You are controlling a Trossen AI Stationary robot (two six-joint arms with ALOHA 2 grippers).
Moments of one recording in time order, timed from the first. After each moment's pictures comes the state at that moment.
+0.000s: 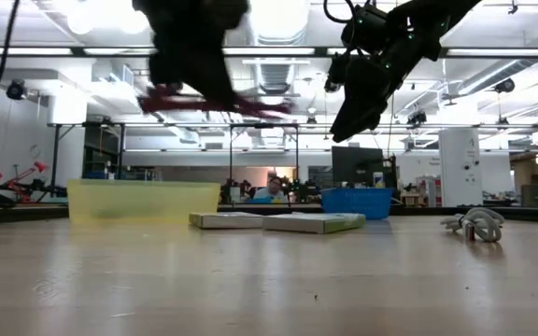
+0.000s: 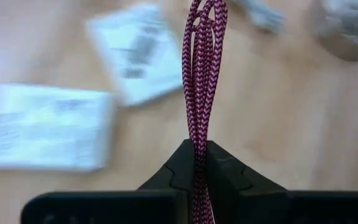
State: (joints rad) left arm -0.24 1.60 1.25 -0.62 -0.29 -0.67; right arm -0.41 1.44 0.99 -0.41 -0.18 -0.03
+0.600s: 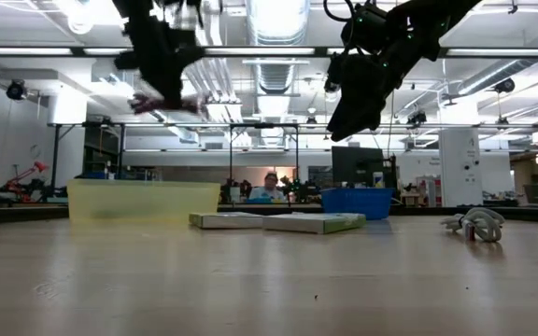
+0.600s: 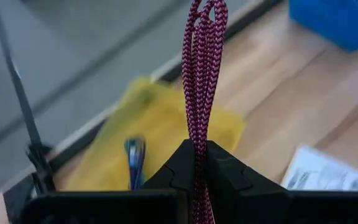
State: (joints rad) left arm 0.28 1.29 1.21 -0.91 -0.58 -0.45; right arm -0.41 1.44 0.99 -0.38 -0.18 0.04
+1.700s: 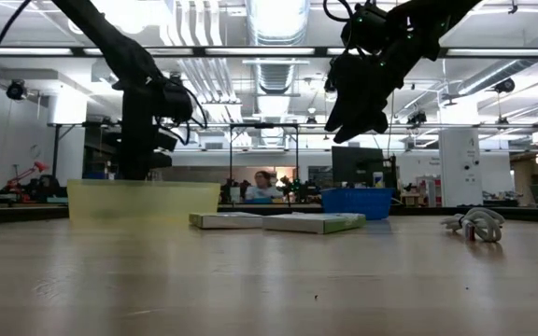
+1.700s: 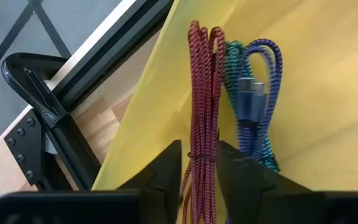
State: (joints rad) left arm 0.83 1.57 1.02 -0.77 -0.38 -0.07; right arm -0.41 1.44 0.99 -0.38 -0.15 0.23
